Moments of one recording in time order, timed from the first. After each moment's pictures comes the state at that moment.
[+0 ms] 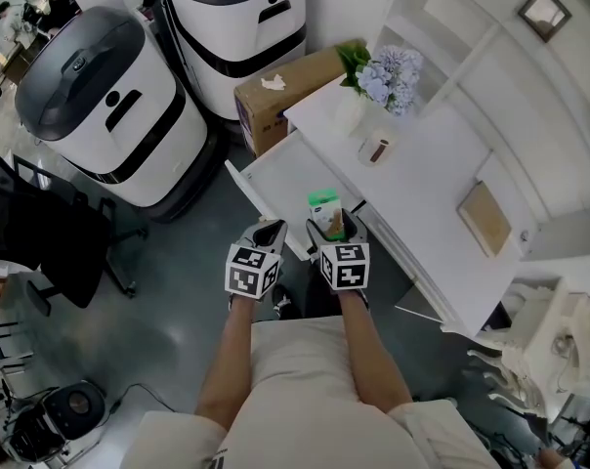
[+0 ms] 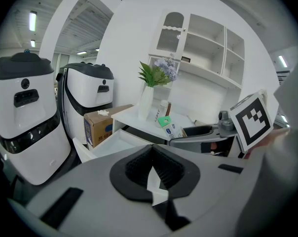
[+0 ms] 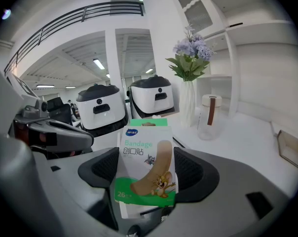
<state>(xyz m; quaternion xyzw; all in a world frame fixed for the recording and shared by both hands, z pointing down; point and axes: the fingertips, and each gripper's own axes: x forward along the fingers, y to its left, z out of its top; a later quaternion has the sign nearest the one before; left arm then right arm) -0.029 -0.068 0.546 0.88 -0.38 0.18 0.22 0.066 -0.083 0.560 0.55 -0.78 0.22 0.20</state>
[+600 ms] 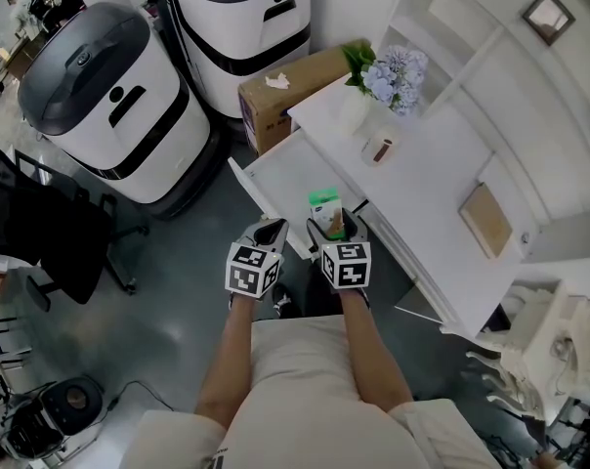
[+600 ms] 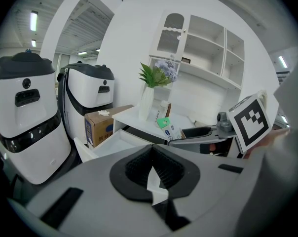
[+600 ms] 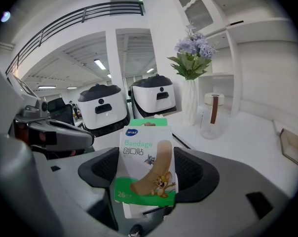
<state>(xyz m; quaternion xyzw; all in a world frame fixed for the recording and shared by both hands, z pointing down) -0.033 -0.064 0.544 0.88 -0.38 0.18 0.22 0.061 -0.080 0.561 0.55 -0.78 0.22 0.20</state>
